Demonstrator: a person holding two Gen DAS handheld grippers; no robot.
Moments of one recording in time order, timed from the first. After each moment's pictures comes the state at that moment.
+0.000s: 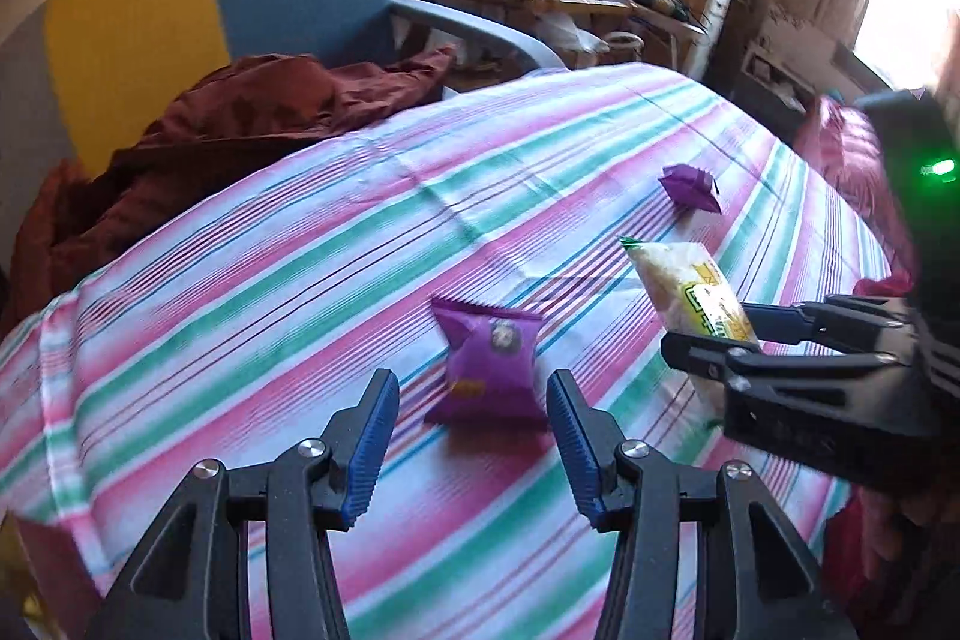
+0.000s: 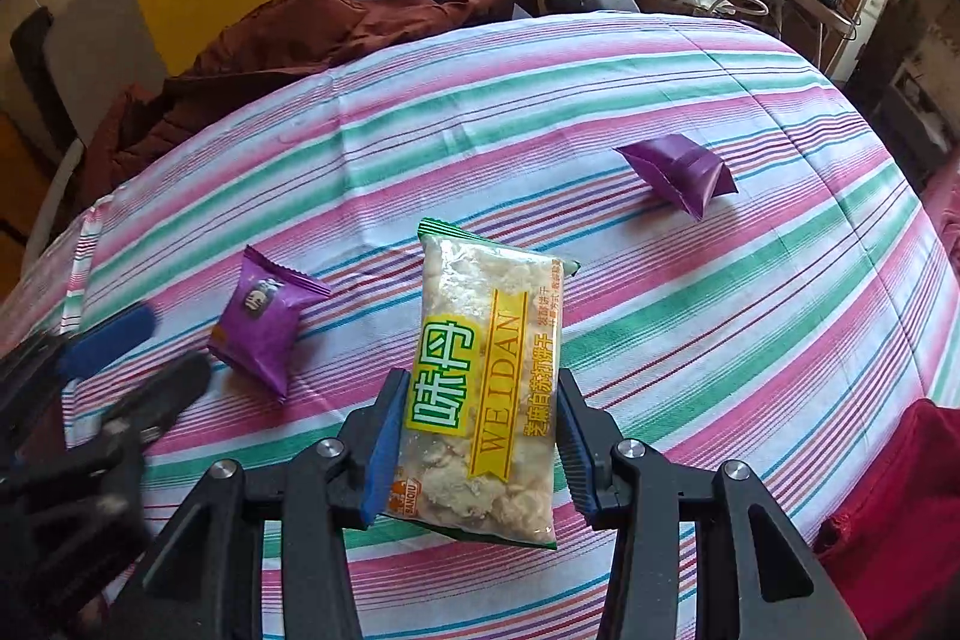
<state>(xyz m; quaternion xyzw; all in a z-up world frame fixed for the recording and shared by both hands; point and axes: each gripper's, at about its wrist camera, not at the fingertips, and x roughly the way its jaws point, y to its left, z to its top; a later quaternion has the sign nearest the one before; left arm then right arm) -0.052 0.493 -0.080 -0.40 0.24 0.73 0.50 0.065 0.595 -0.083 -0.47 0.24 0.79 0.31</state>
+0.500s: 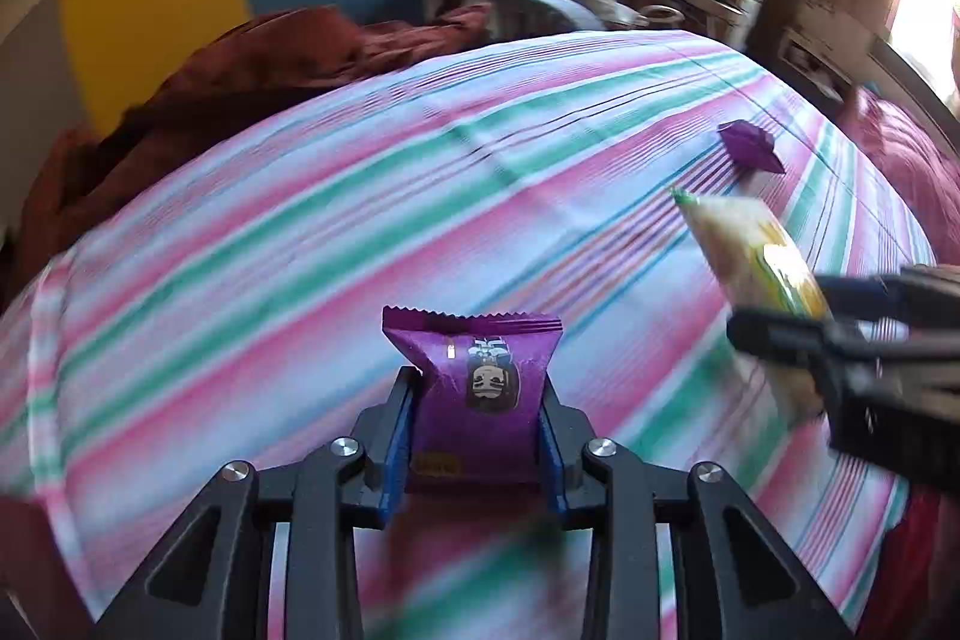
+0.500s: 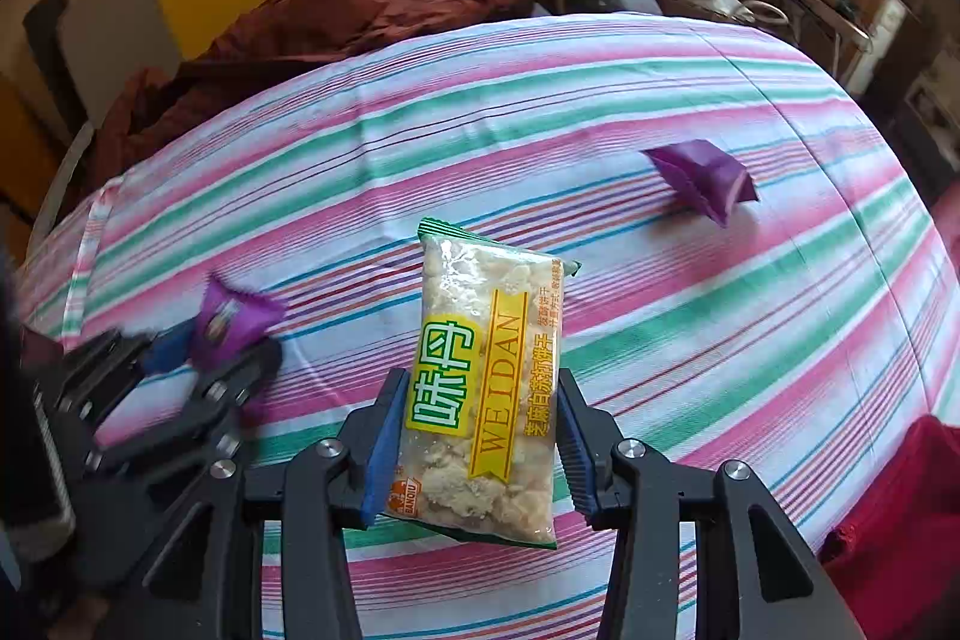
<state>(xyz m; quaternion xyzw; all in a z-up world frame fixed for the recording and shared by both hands) -0.050 0.483 -0.118 -0.42 0.24 0.76 0.44 0.053 0.587 -0.088 -0.49 0.23 0.79 0.29</state>
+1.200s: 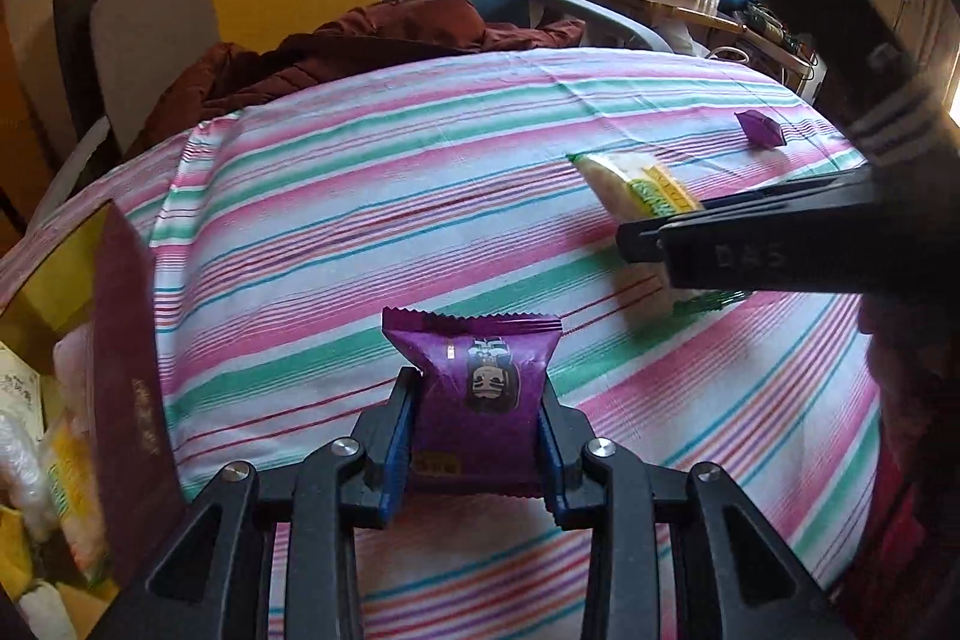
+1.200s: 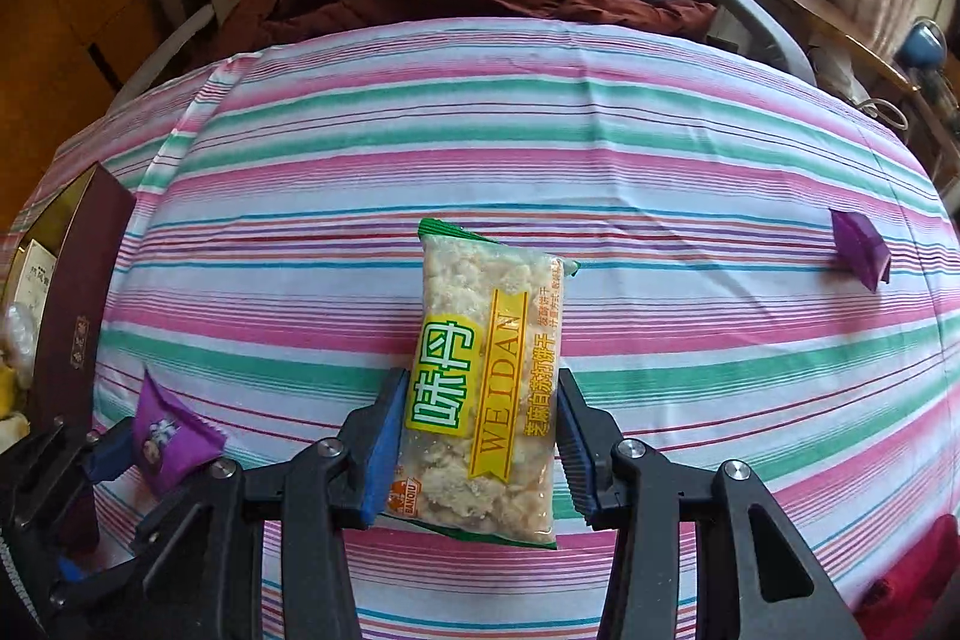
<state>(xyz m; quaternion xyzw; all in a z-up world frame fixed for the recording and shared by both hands) 0.006 0.360 -0.101 -0.42 0.19 0.81 0.36 0.019 0.521 -0.103 -0.51 0.14 0.83 0.16</state>
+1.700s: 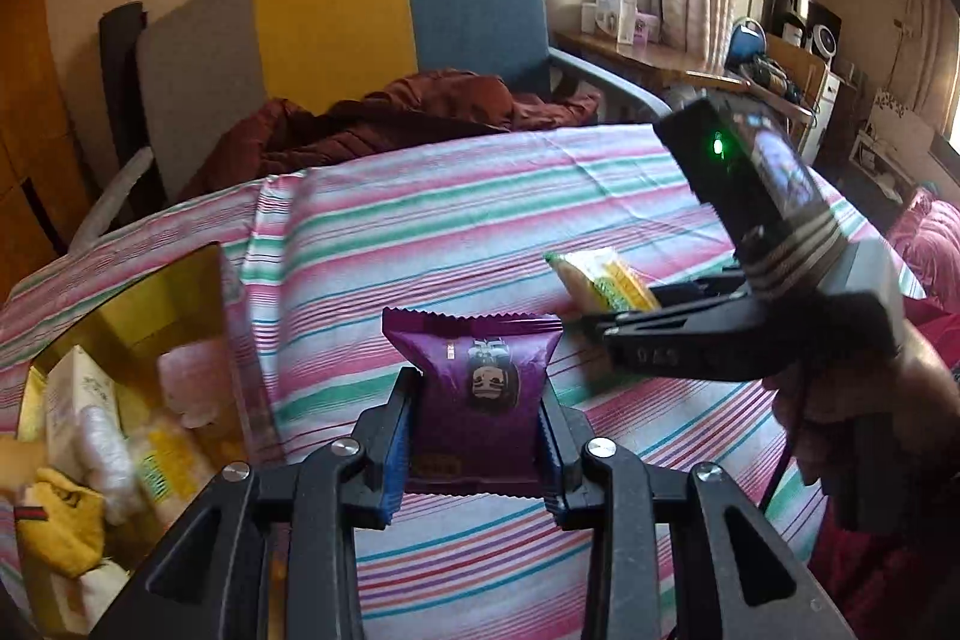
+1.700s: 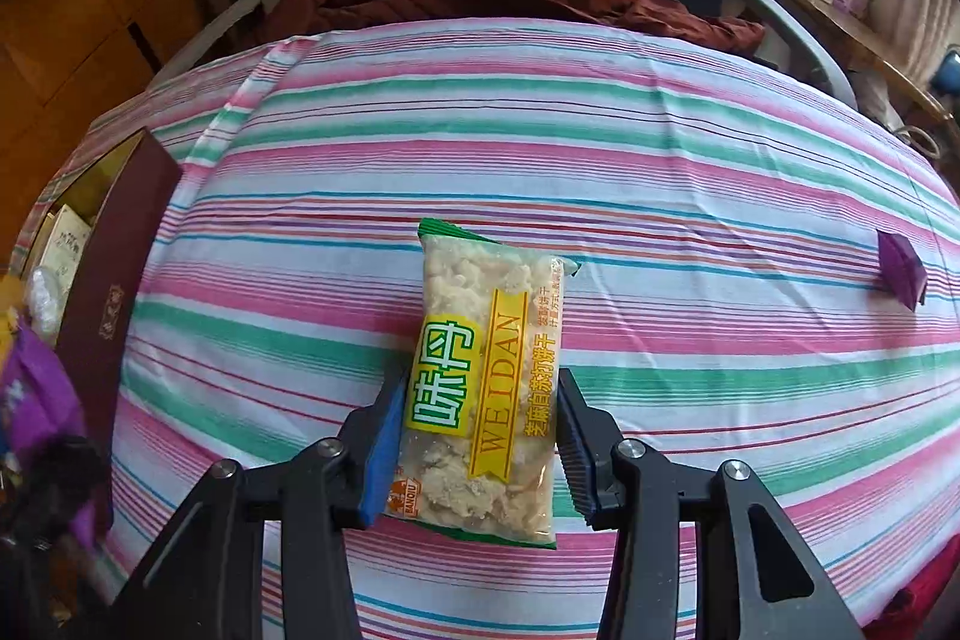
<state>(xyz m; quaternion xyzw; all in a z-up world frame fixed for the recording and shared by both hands) 0.015 0.313 -0.042 -0.36 0.16 0.85 0.35 0.009 0.487 -0.107 -0.51 0.13 0.84 0.12</state>
